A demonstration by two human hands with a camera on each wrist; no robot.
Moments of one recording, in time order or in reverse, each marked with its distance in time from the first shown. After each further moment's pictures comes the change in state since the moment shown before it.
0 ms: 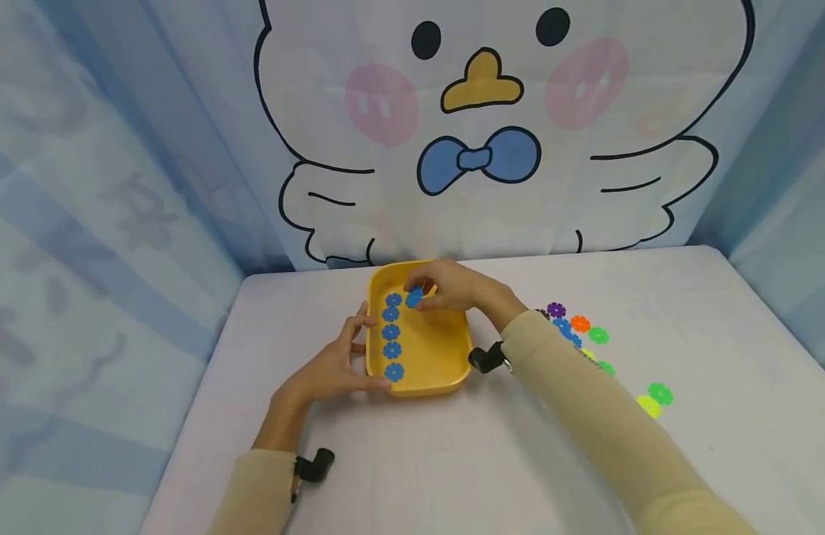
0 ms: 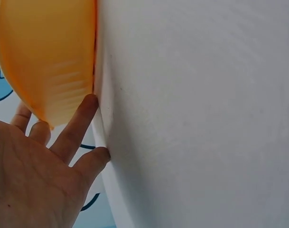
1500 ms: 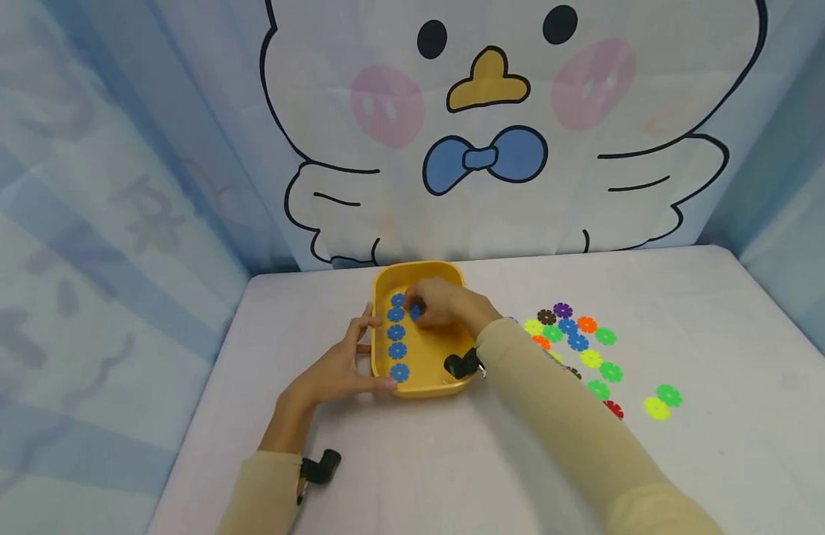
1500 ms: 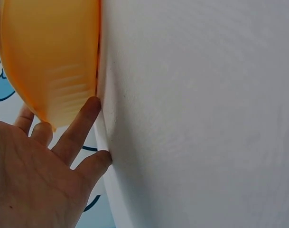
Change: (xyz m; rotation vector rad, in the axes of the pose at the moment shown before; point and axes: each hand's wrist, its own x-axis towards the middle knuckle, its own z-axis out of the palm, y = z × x) left_hand -0.003 0.003 0.002 -0.001 0.003 0.009; right_hand 0.031 0.004 0.039 -0.050 -0.077 0.189
